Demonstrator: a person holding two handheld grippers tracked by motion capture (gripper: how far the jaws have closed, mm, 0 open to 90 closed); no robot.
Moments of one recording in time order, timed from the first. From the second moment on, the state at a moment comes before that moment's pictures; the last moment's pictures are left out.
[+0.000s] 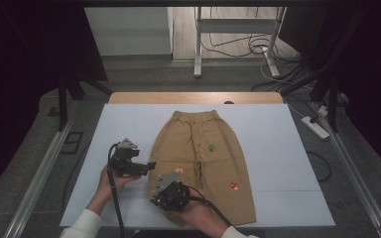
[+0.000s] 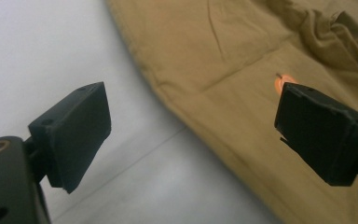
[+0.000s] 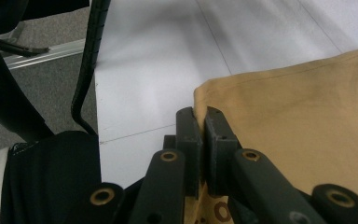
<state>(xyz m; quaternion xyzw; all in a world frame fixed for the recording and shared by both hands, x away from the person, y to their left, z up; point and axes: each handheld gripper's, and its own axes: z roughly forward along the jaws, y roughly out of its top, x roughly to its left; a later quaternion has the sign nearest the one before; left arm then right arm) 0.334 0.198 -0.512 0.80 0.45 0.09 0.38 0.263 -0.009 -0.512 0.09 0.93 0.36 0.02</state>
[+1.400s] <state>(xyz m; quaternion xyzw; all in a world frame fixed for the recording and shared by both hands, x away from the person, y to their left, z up) 0.424 0.175 -0.523 0.82 0.46 0.08 0.33 0.263 -0.011 -0.516 0.09 0.93 0.37 0.02</state>
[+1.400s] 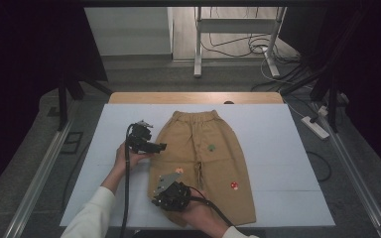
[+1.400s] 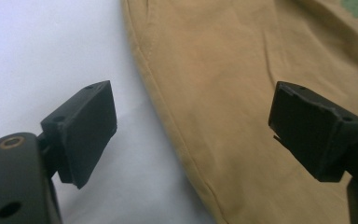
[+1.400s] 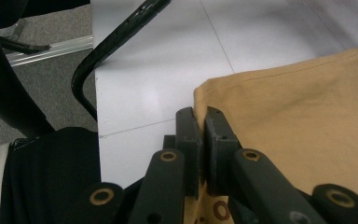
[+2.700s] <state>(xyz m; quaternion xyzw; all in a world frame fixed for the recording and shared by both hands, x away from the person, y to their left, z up) 0.436 0.170 -0.517 0.81 0.43 0.00 0.39 0.264 -0.021 -0.513 0.10 0.93 0.36 0.01</state>
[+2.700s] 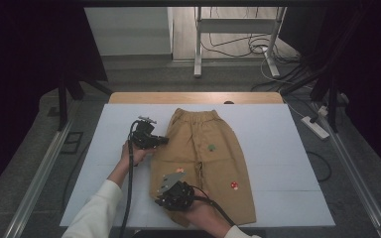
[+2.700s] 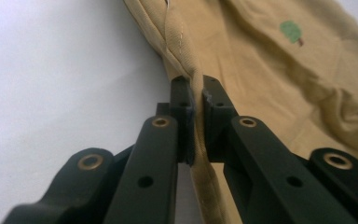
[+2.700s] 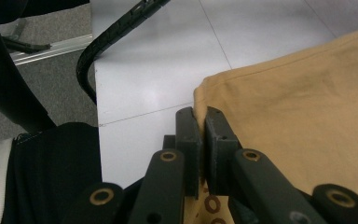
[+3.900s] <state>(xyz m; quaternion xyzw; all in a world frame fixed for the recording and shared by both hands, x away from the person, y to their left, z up) 0.425 0.194 -0.495 0.79 0.44 0.01 0.43 0.257 -0.035 -0.497 0.10 0.92 0.39 0.01</state>
